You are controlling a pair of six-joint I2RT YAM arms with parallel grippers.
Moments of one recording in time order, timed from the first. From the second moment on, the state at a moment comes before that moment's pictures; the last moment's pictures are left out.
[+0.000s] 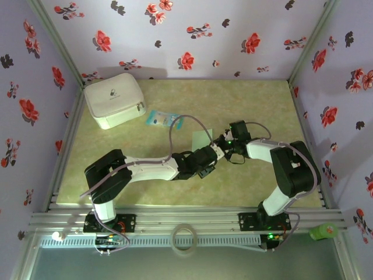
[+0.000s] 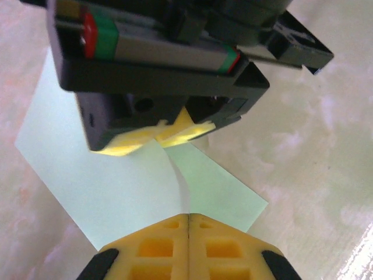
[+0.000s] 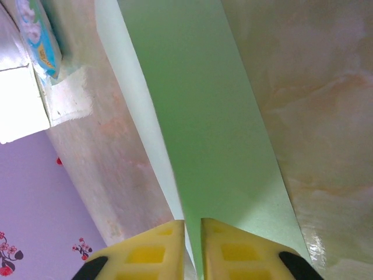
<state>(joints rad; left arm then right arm) -1.17 1.81 1.11 -0.17 -0.32 0.00 0.35 1.63 0.71 -0.02 -0.63 1.04</state>
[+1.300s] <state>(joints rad) -0.92 1.81 1.09 -0.12 0.27 -0.31 0.46 1.44 0.54 -0.11 -0.52 0.95</state>
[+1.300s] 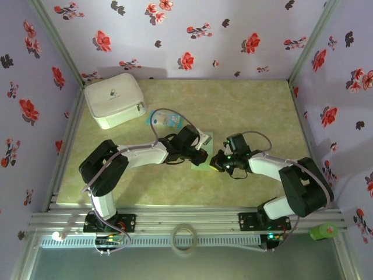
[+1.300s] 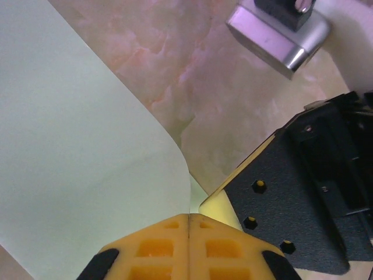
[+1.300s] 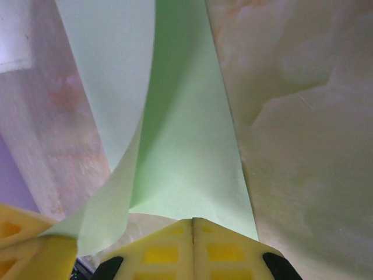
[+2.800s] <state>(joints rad) -0.83 1.93 1.09 -0.05 0.29 -0.36 0.45 1.53 0.71 -0.46 -0.36 0.64</state>
